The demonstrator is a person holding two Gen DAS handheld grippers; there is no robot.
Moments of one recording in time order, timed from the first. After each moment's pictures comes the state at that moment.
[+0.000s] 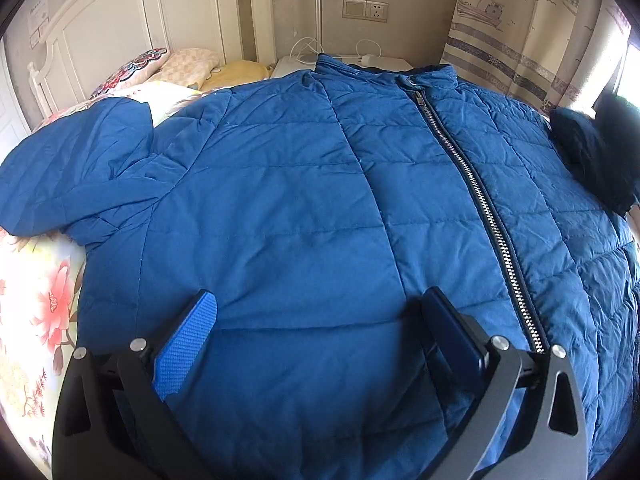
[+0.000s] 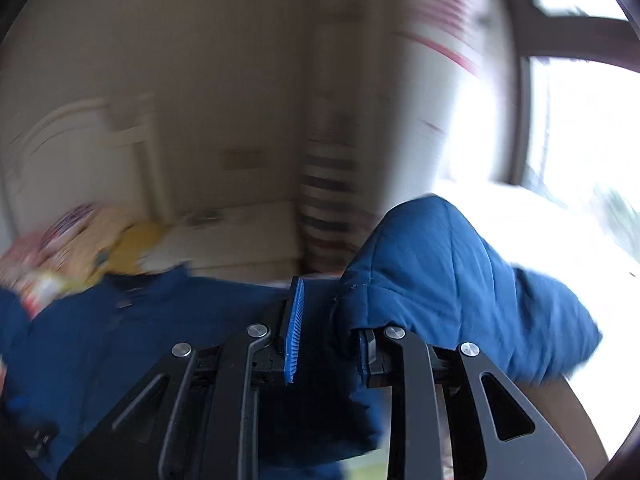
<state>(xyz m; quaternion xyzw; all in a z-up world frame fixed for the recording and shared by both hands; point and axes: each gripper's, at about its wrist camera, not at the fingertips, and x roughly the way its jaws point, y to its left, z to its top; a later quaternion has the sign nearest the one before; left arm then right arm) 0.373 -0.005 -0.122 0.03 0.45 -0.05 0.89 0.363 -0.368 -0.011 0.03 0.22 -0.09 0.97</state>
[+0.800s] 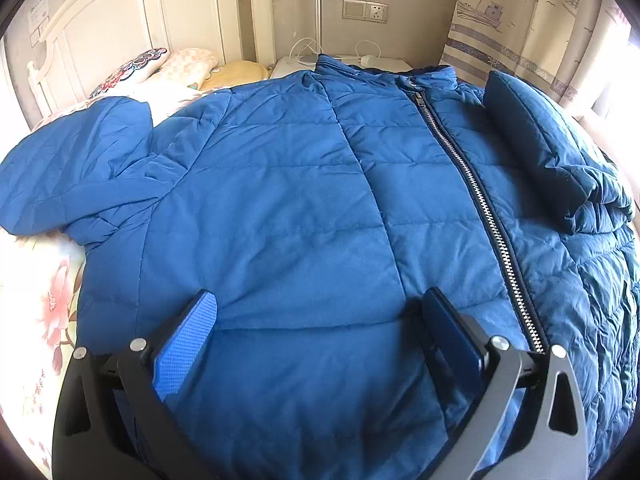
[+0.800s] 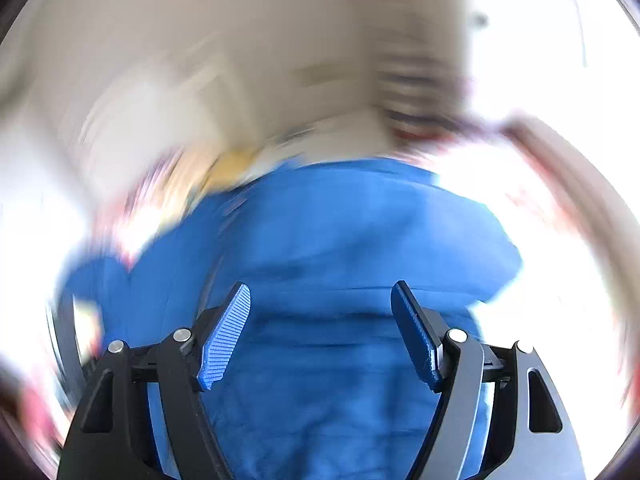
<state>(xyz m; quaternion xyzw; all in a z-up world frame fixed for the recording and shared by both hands) 0.373 -0.007 -0.122 0.03 0.44 -0.05 0.89 0.324 -0.399 -0.065 0.26 0.36 0.00 0.90</state>
